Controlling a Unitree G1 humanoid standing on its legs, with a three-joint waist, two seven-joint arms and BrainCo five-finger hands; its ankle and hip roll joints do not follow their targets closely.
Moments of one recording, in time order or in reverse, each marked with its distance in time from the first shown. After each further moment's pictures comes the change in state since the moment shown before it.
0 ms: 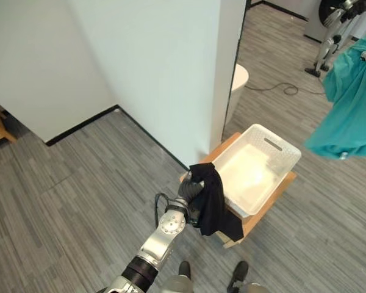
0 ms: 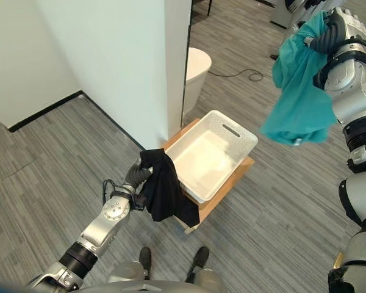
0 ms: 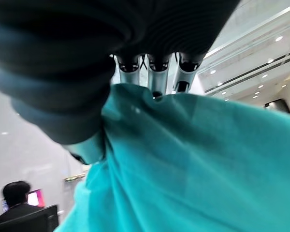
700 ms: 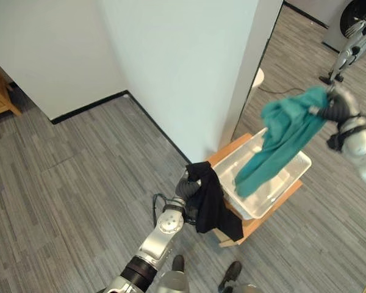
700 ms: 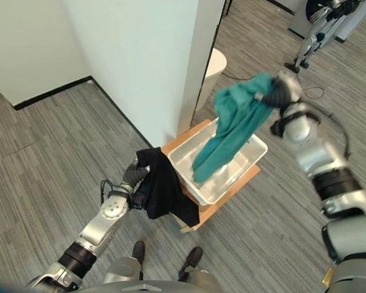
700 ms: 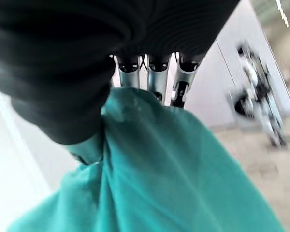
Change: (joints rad) left arm -0.002 -0.006 0.004 0.000 -0.012 0.001 0.001; right arm 0.588 0.189 -0.254 -0.360 -0.005 -0.016 0.062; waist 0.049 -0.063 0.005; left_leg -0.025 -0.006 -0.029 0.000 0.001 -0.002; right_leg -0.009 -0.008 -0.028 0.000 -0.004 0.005
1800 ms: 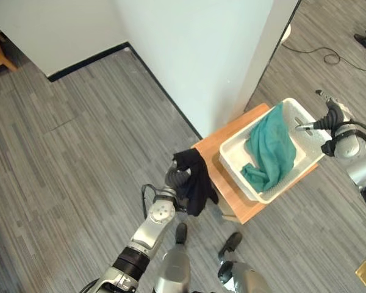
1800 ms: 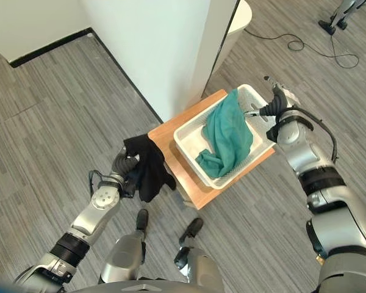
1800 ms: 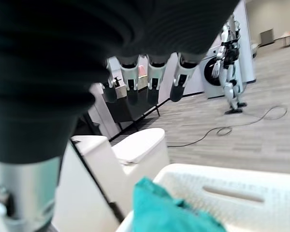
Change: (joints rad) left arm -0.061 0.084 0.090 -0.019 0.024 0.003 0.045; right arm -0.015 0.036 -0.074 0.077 -0.061 0.036 -0.020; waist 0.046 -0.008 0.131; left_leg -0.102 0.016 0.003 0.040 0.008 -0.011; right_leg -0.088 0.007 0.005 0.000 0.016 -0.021
